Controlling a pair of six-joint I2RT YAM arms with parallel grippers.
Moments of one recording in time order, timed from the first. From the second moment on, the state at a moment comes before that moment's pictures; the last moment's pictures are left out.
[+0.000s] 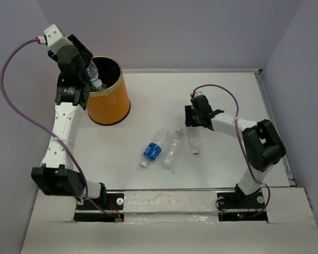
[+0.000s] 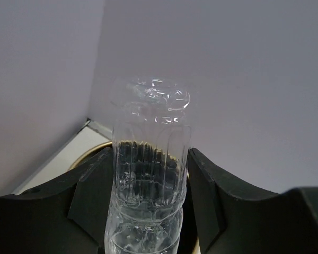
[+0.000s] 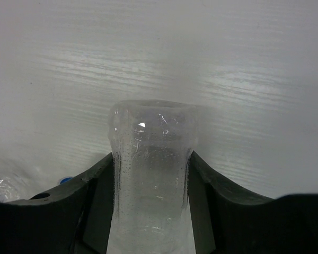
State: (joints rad) left arm -0.11 1.35 1.58 -0.14 -0.49 -0.38; right arm 0.48 1.75 1.07 -0.16 0.15 0.32
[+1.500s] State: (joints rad) left arm -0.13 0.61 0.57 -0.38 0.22 -0.59; right arm 0.81 2.14 2.31 0.33 0.08 0.47
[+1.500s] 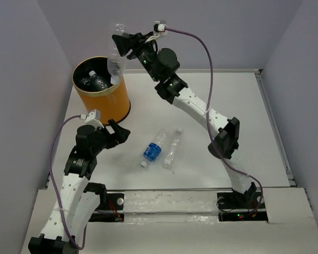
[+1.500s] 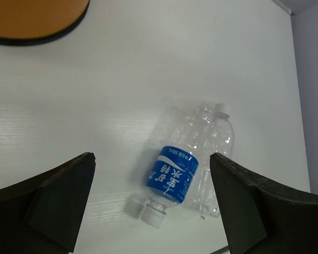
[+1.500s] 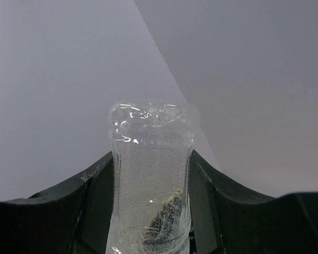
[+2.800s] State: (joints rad) left arm -0.60 1.10 0.57 -0.11 0.00 -0.67; right arm 0.85 2.03 1.81 0.54 0.09 0.21
